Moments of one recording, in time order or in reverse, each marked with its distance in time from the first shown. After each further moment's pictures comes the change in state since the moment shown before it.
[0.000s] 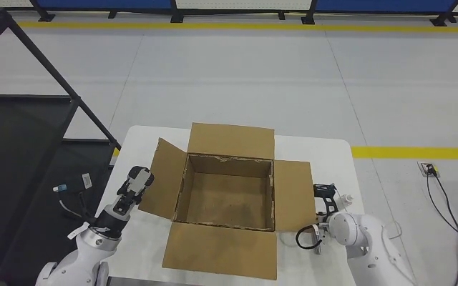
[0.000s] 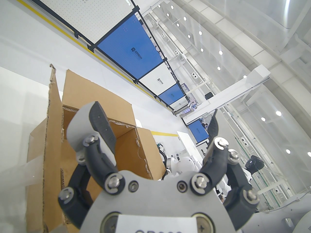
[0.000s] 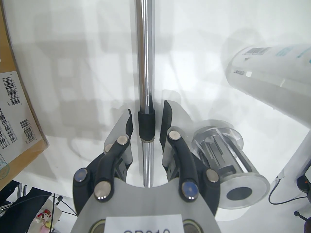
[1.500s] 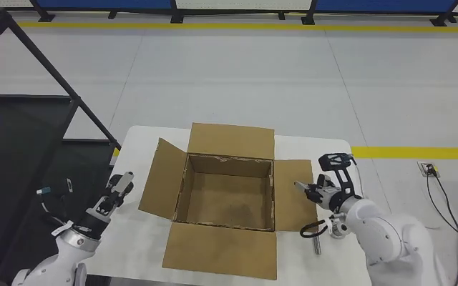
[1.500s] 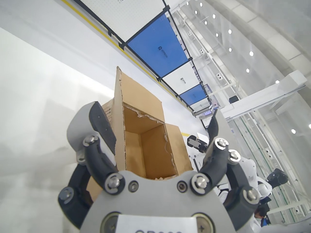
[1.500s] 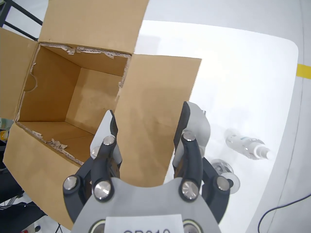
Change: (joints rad) left arm 0.020 0.027 -0.138 0.069 0.022 0.054 -0.127; right arm -0.077 0.028 0.107 -0.502 0.181 -0.069 -0.059
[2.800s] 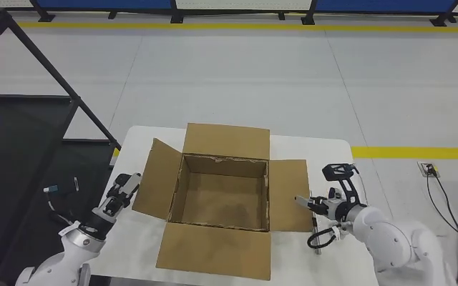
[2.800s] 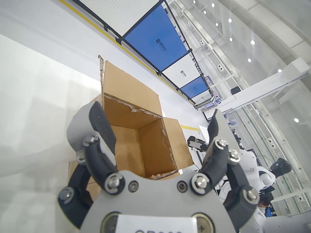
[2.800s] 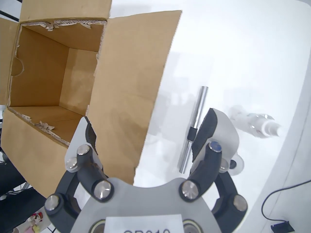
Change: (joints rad) left arm 0.008 0.022 0.048 -0.034 0.029 0.002 0.051; right arm -0.075 0.044 0.038 -0.039 0.031 0.005 0.081
